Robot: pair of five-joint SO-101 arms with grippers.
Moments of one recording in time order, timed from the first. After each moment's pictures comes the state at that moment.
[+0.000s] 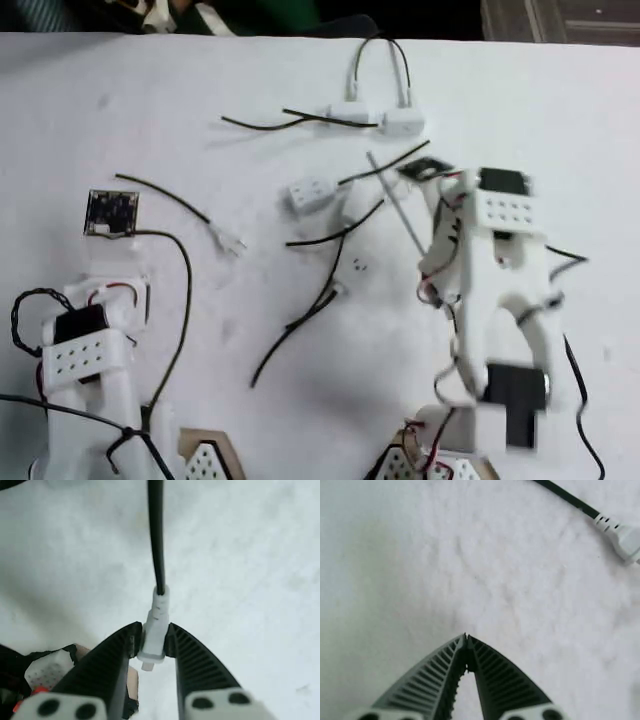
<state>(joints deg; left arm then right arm) -24.5 -48.6 71.9 46.2 -19.5 5.6 -8.0 19.2 93.8 37.6</state>
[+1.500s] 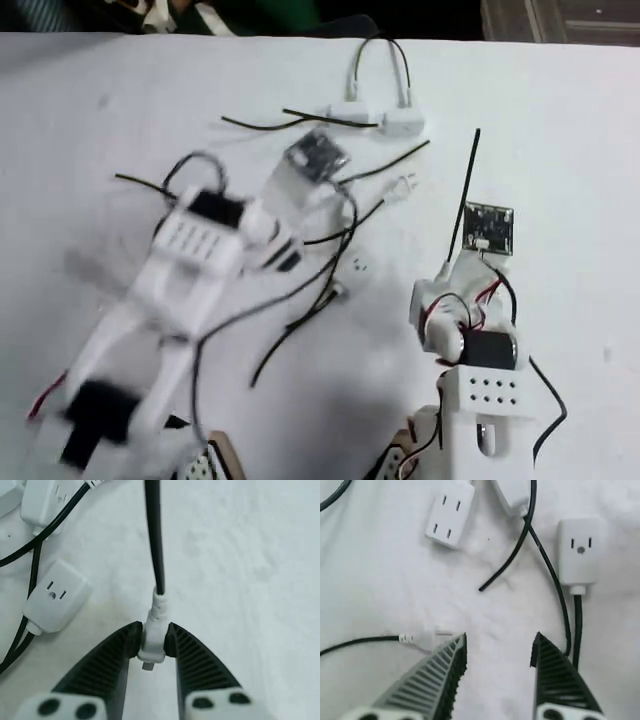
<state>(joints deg) 17.9 -11.1 22.7 67.6 -23.7 2.7 -63.4 72.8 54.9 -2.4</state>
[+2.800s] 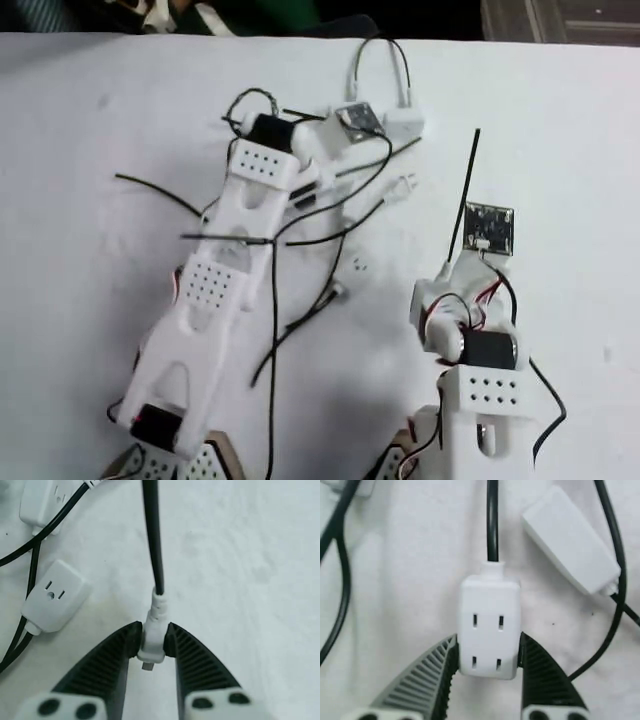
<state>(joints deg) 14.5 73.7 -90.5 101.1 -43.1 3.1 -63.4 72.8 54.9 -2.4</state>
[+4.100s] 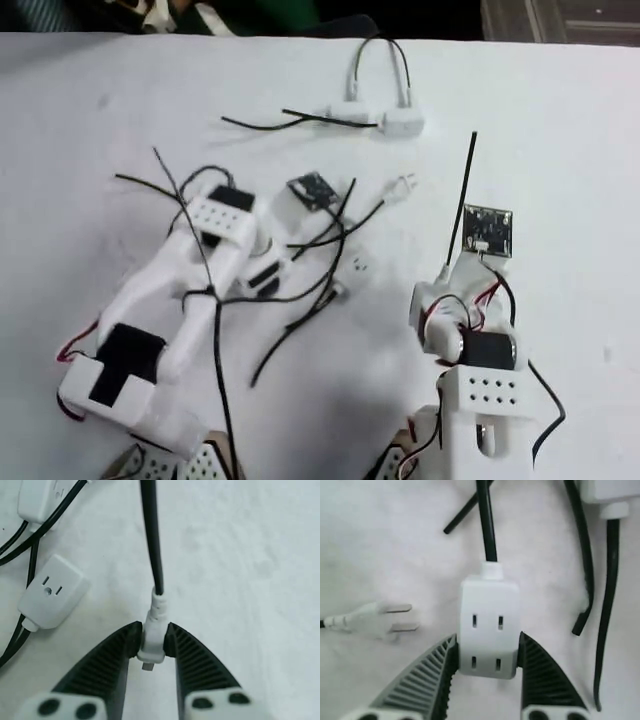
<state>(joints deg) 13.8 4.8 26.7 67.9 -31.4 3.1 -63.4 73.7 54.9 -2.4</state>
